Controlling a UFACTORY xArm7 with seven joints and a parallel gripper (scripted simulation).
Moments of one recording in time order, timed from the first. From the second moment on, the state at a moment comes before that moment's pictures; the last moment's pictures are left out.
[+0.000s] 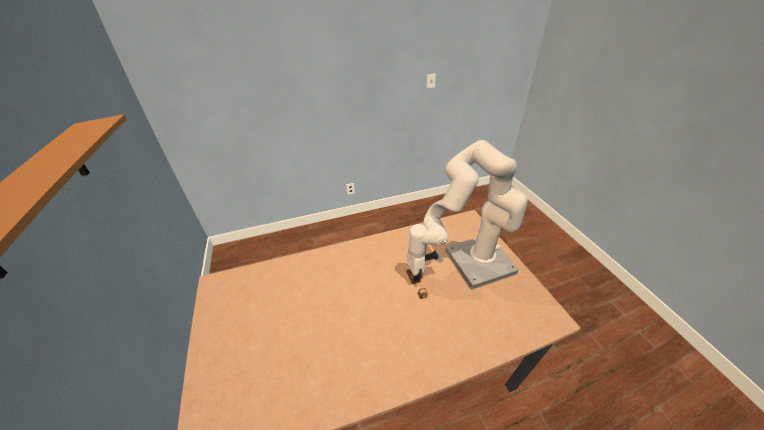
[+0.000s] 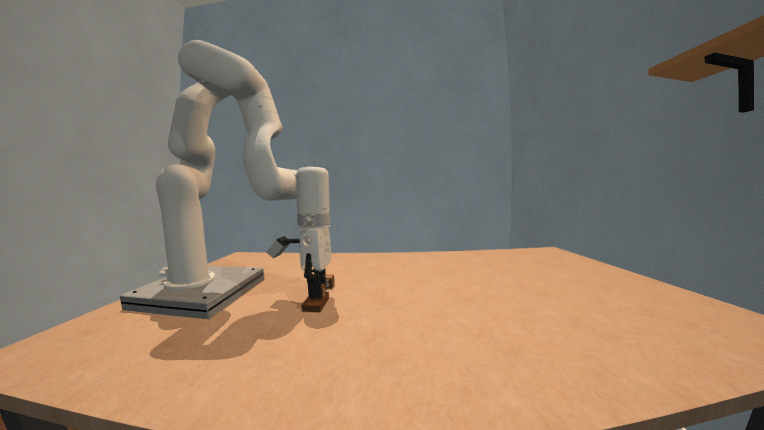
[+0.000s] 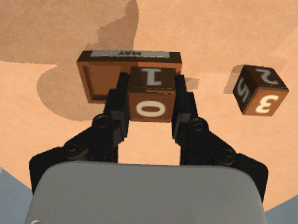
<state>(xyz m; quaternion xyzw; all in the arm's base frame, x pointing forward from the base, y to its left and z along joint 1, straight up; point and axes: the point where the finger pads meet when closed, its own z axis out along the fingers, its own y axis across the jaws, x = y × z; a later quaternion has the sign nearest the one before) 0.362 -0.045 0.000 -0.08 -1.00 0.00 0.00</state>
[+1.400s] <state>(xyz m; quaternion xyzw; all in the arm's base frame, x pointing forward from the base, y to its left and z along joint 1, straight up) 0.363 -0.045 0.011 -0.08 -1.00 0.00 0.00</state>
